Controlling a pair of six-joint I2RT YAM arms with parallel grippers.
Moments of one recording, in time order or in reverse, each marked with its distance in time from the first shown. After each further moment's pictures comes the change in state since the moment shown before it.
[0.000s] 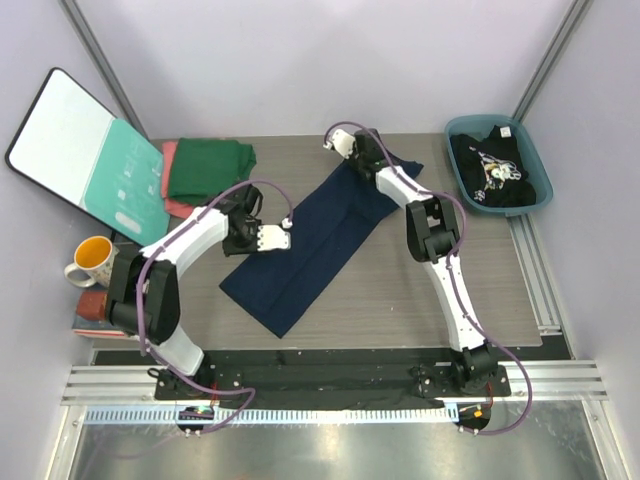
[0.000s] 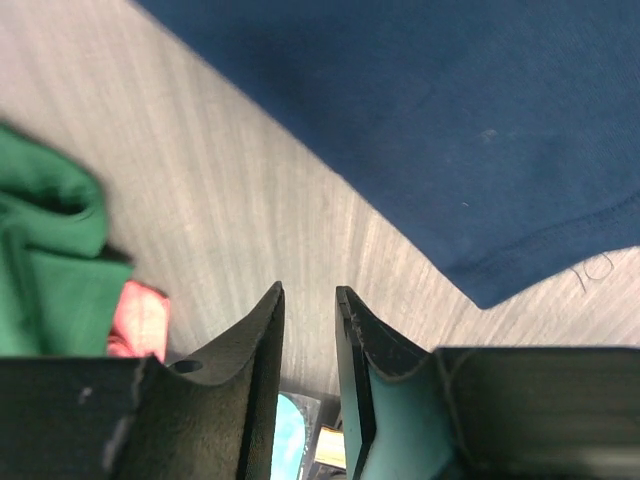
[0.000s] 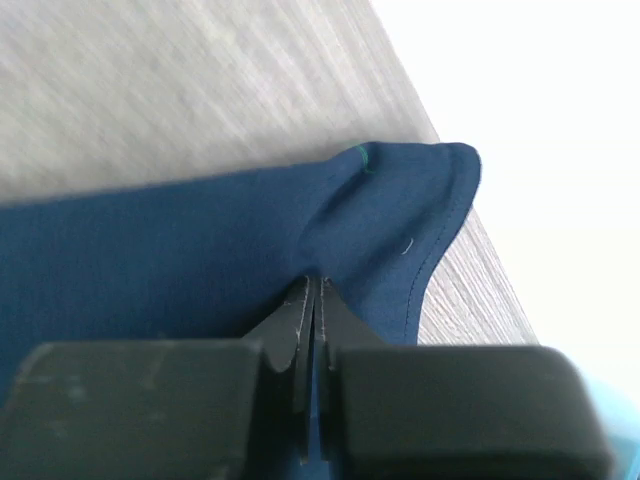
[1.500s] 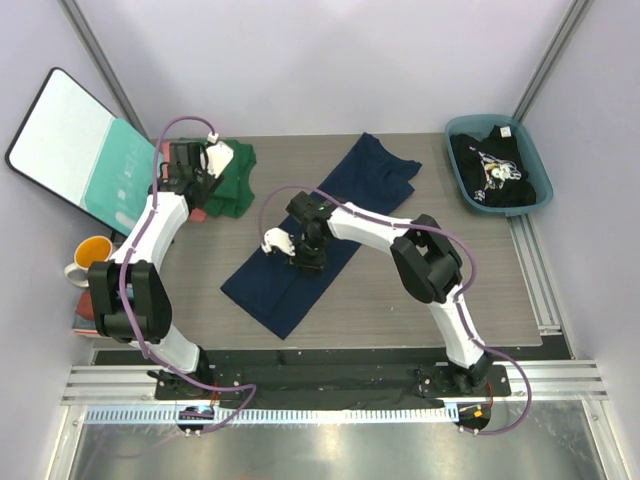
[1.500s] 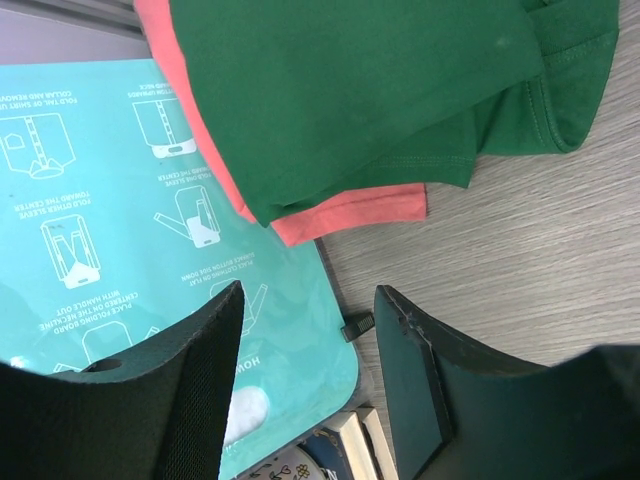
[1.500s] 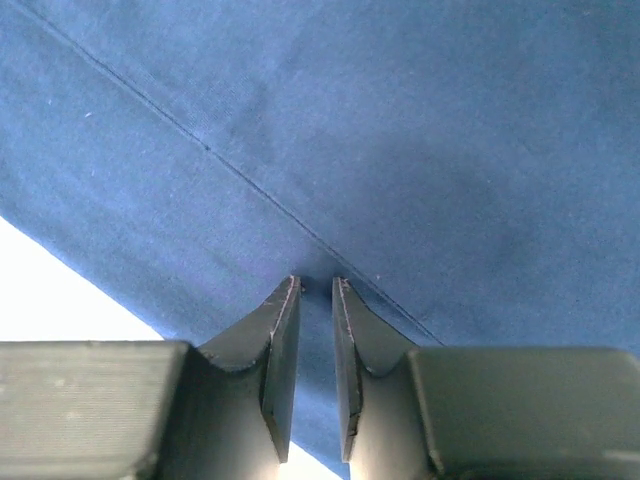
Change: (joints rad) left arm 0.290 -0.039 0.150 0.413 -0.189 -0.536; right arm 0.463 -0.450 -0.525 -0.664 -0.549 0.043
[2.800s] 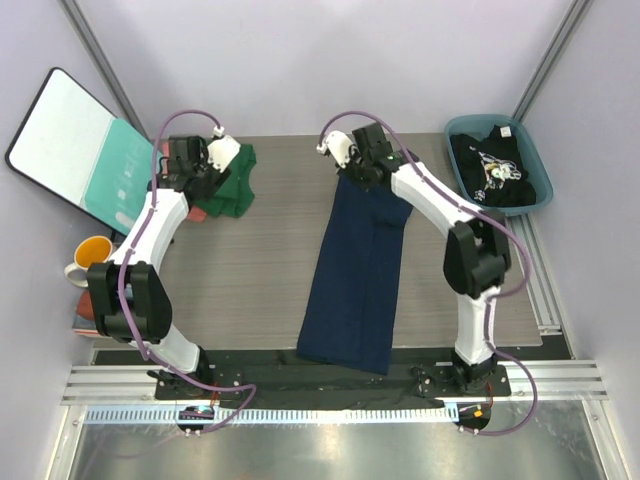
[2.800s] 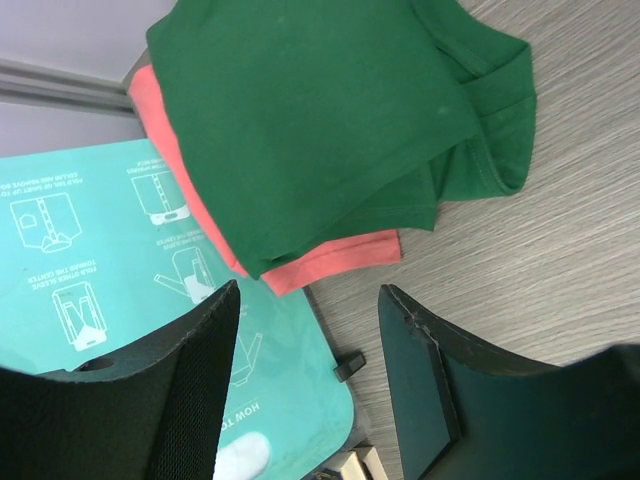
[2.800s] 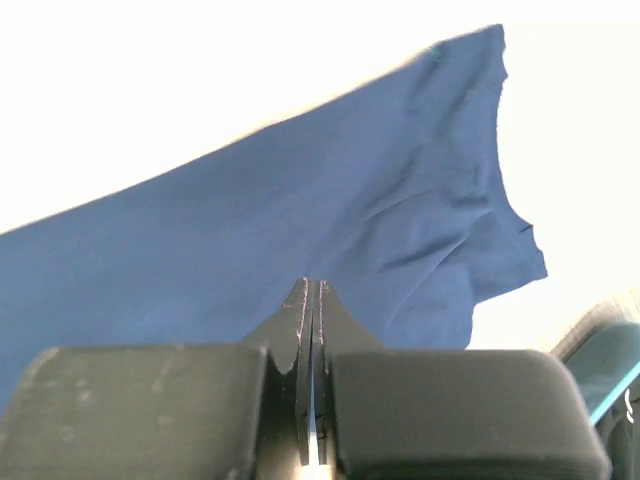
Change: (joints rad) left arm -0.012 0.000 0.048 -0.002 0.130 0.032; right arm -0.331 -0.249 -0.002 0.273 0.376 0.177
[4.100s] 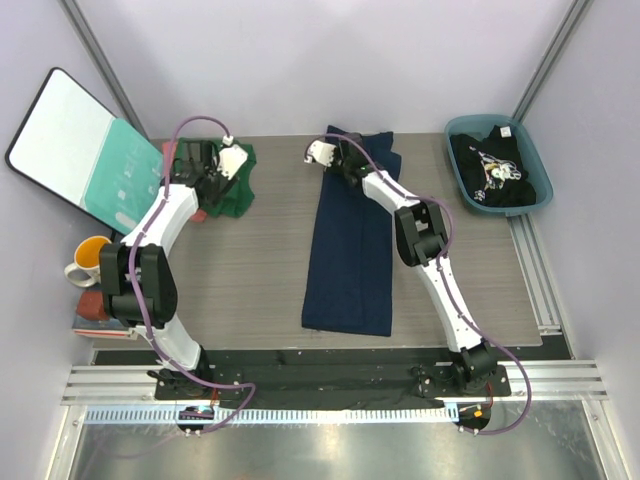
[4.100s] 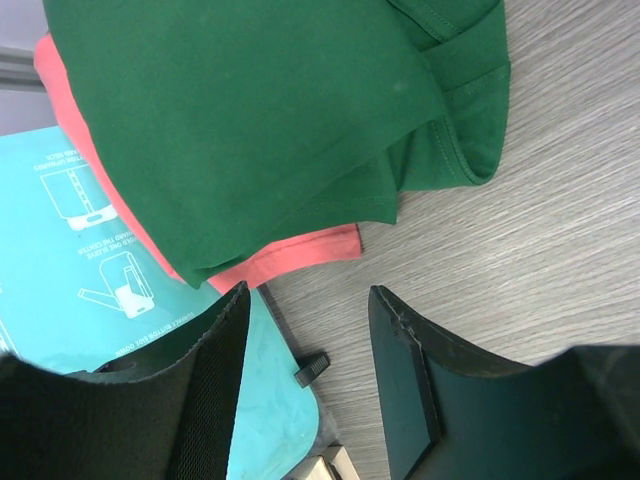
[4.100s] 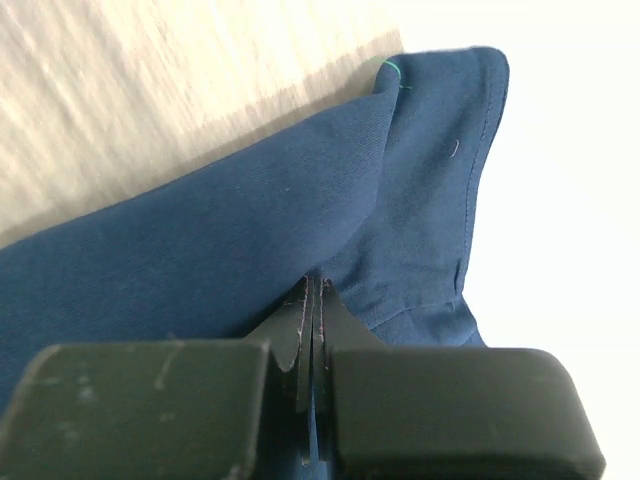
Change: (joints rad) left arm -0.021 0.107 0.010 -0.027 -0.025 -0.032; right arm -0.062 0.758 0.592 0.417 0.083 -0.387
